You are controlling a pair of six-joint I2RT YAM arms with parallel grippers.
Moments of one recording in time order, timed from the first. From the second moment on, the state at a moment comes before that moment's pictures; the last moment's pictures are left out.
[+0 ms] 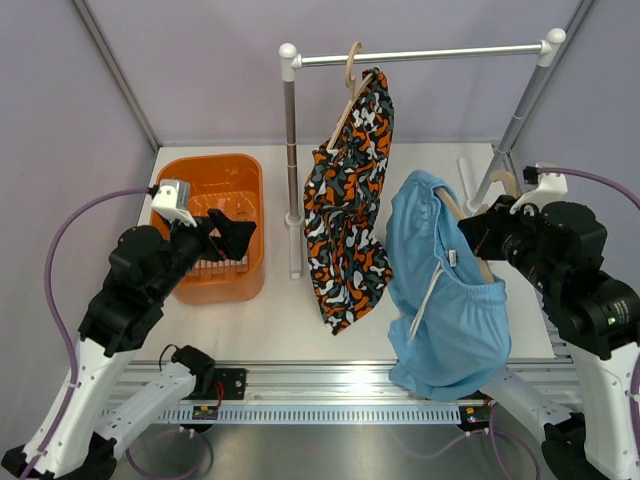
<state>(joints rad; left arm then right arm) -0.46 0.64 1.04 -0.60 -0.05 -0.37 0.35 0.85 1.55 -1.04 0.06 0.38</state>
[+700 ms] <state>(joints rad) -1.16 1.40 1.56 -0.37 -0.32 -0.30 0.35 0.88 1.50 -1.08 0.04 0.39</state>
